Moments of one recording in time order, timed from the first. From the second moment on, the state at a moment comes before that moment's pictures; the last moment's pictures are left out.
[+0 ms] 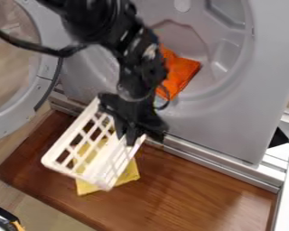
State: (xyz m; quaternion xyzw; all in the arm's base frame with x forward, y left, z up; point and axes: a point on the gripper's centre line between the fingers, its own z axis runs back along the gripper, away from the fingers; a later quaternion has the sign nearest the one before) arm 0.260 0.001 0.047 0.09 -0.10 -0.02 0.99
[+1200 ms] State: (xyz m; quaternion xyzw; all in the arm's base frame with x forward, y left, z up) arm 0.268 -0.124 0.012 0.04 -0.11 -0.05 0.99
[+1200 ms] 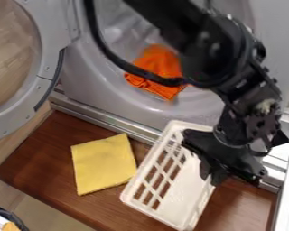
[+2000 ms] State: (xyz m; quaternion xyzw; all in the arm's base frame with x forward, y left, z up) arm 0.282 -0.137 0.001 0.03 -0.09 -0.05 0.99
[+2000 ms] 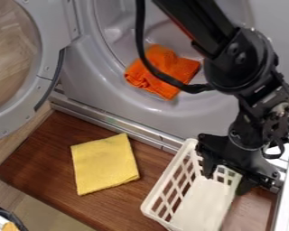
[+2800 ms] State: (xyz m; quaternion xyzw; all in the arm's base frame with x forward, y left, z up) arm 0.276 -0.136 0.026 0.01 -0.13 -0.07 0.99
